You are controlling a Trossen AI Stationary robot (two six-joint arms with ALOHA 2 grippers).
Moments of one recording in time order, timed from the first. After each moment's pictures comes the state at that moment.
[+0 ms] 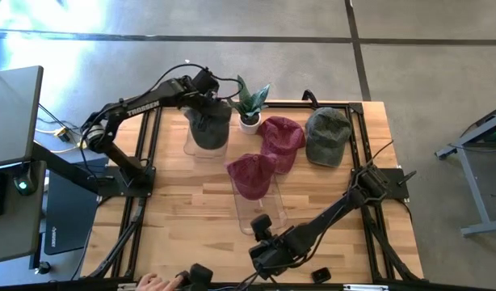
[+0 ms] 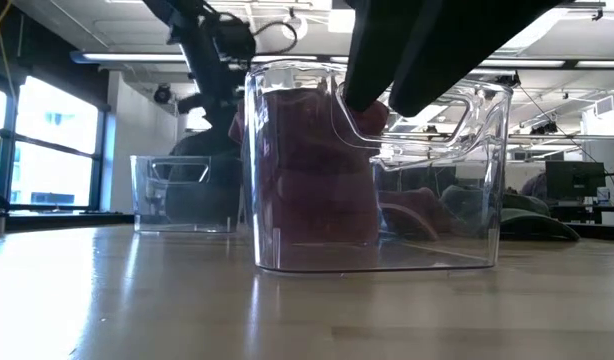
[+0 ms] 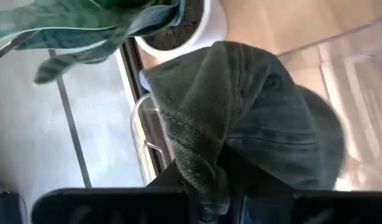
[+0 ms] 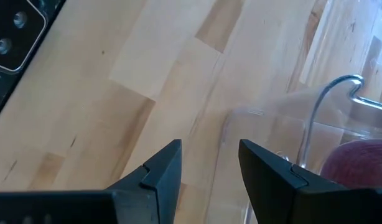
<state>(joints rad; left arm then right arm) 0.66 1.55 1.34 -0.81 0.01 1.03 0.61 2.15 1.79 -0.84 0.34 0.10</state>
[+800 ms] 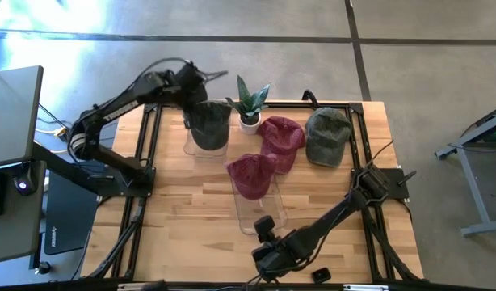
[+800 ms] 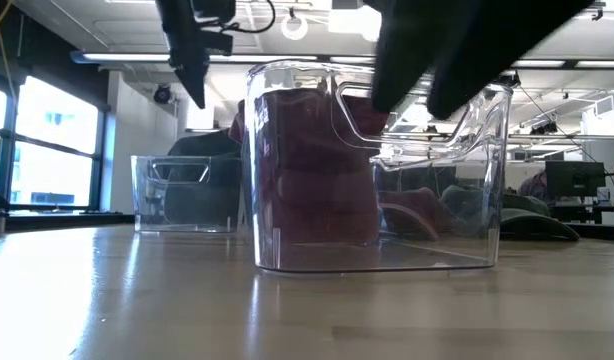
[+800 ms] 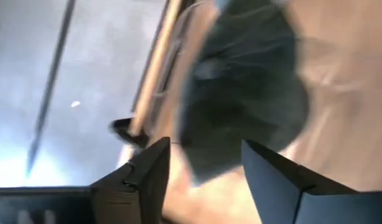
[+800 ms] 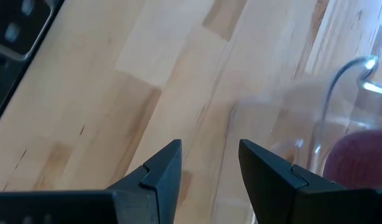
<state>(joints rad) 0.64 1.41 1.48 -1.16 -0.18 0.38 0.63 2.15 1.79 -0.88 0.35 0.13</state>
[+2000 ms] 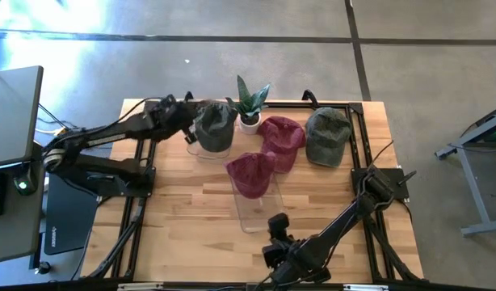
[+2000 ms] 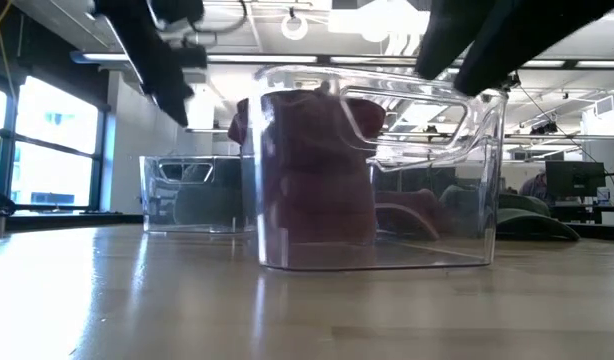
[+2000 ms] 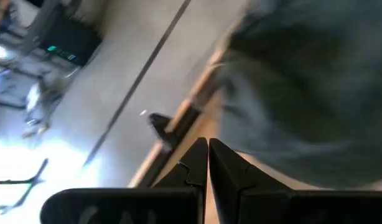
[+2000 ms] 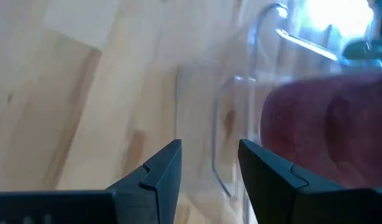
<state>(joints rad) 0.44 1.09 0.90 -0.65 -0.61 0.16 0.71 2.13 1.79 -1.09 0.66 0.31</state>
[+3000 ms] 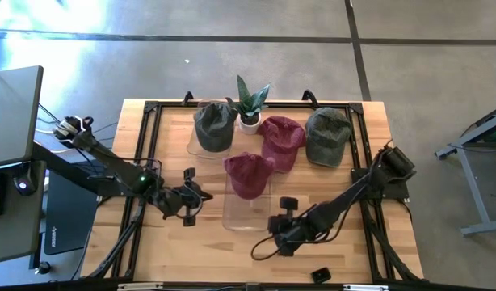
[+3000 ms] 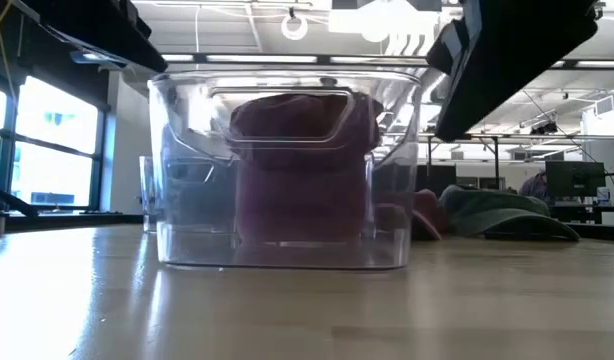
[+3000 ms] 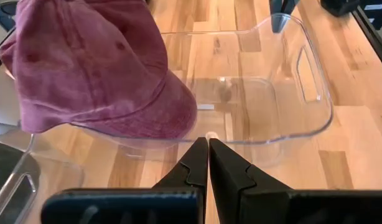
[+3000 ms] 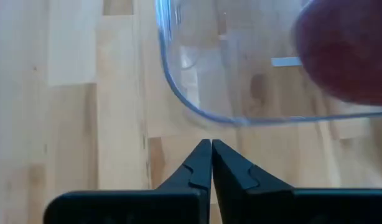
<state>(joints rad) -0.58 1.11 0.72 -0.29 -0.58 -0.35 0.58 1.83 1.29 -0.60 0.37 0.60</state>
